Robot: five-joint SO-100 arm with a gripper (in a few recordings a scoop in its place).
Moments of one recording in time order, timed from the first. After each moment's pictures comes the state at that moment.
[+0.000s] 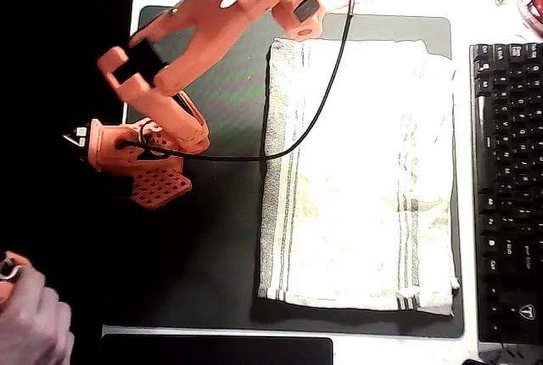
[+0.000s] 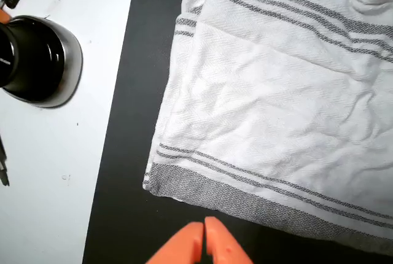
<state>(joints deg) -37.4 99.4 84.1 88.6 -64.6</state>
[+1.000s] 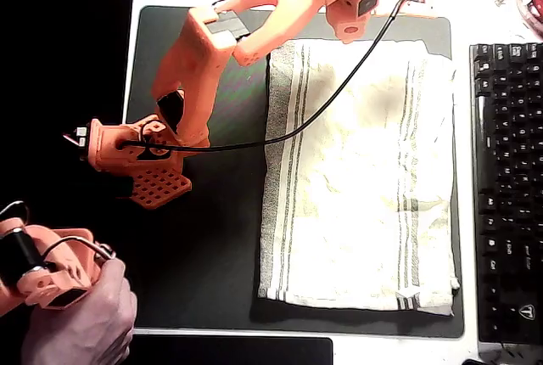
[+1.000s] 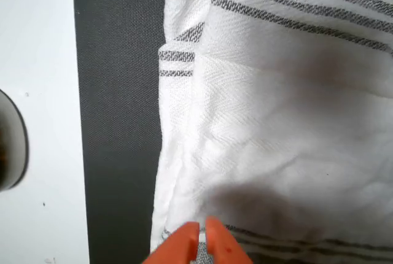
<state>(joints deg) -35.9 59.7 53.9 90.8 -59.3</state>
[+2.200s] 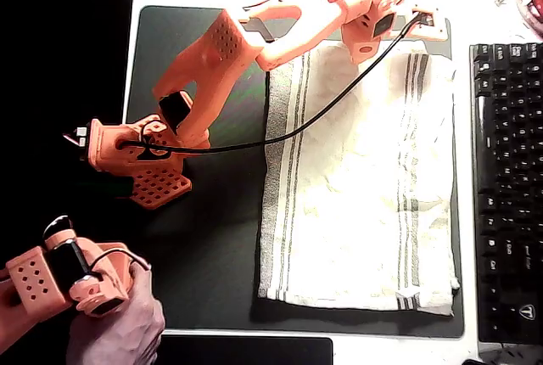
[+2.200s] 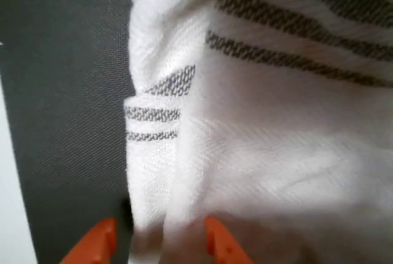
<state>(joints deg) -33.3 45.4 49.0 85.5 -62.3</state>
